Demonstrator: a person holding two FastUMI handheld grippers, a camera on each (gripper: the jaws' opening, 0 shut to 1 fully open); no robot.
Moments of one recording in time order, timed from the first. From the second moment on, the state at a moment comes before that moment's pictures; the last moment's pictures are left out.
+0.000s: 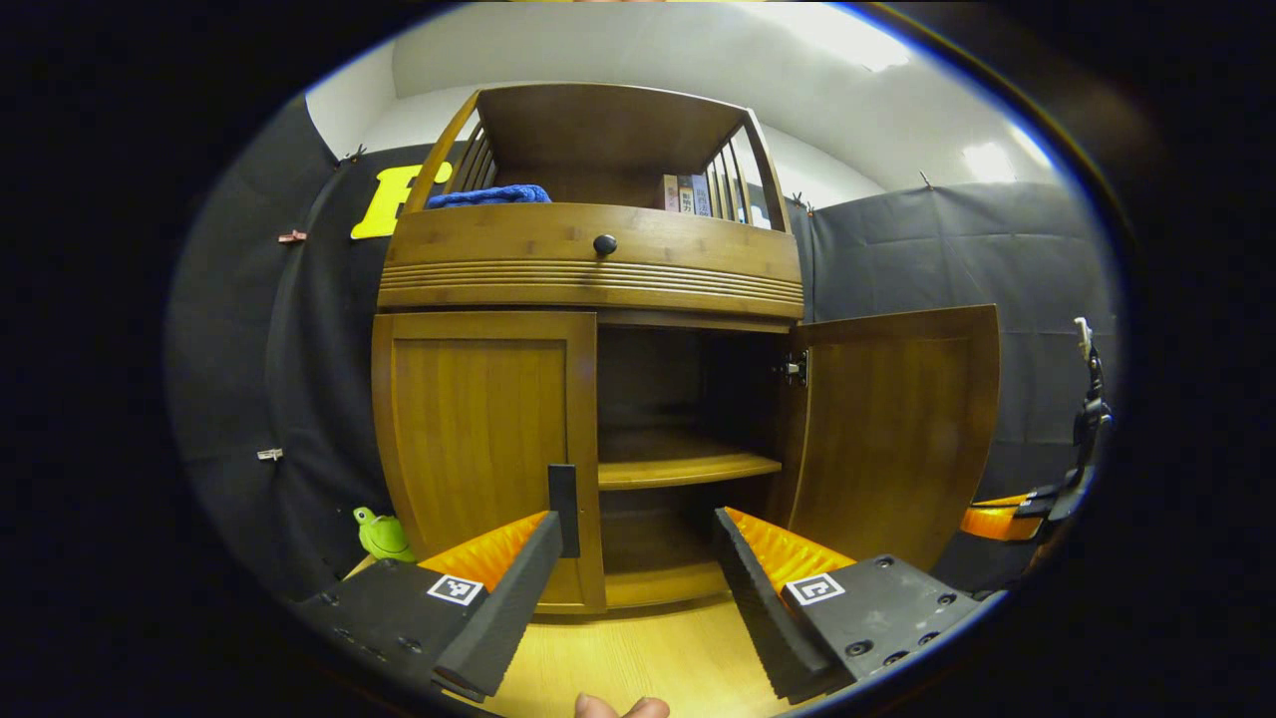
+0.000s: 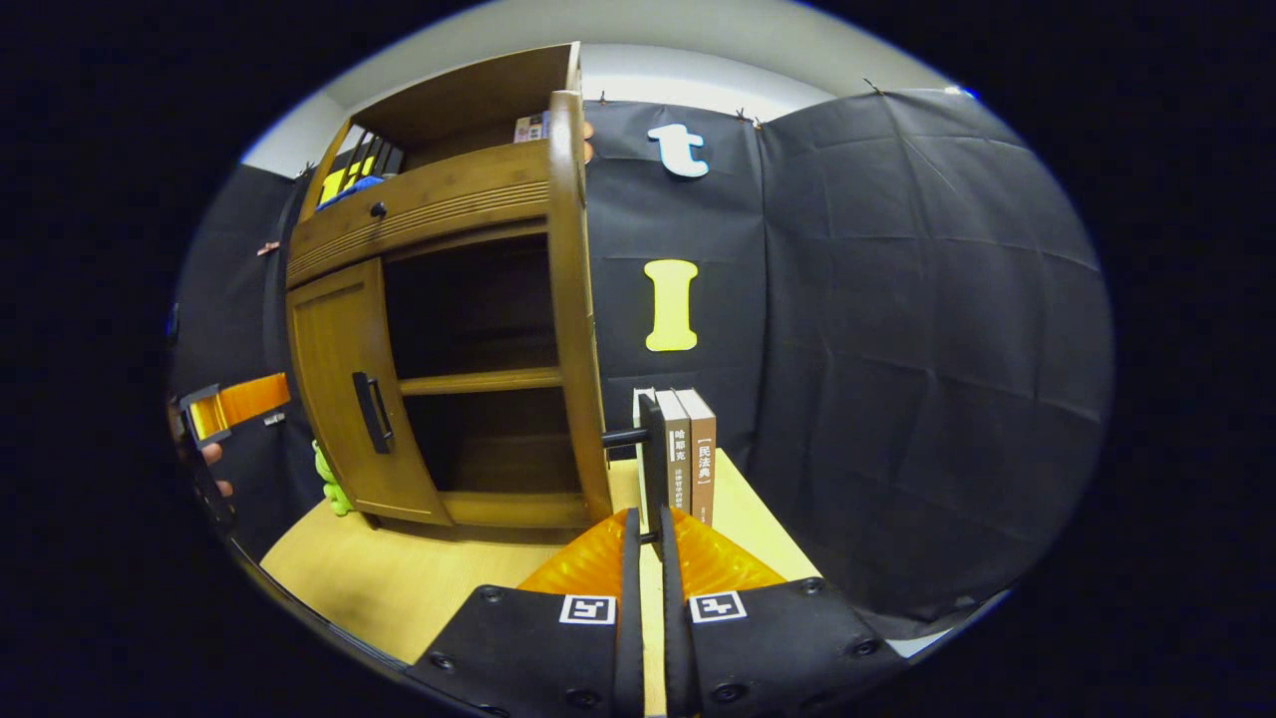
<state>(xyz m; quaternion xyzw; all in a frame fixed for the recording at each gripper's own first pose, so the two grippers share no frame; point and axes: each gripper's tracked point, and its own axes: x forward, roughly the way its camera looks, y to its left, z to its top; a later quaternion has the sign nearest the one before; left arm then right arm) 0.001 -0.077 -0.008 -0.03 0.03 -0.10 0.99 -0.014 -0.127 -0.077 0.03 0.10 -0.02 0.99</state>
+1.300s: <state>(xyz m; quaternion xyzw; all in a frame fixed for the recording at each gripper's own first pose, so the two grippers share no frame) 0.122 -0.047 -0.076 -0.01 0.06 -0.04 1.00 -0.039 -0.018 0.003 0.05 0.01 0.02 1.00</state>
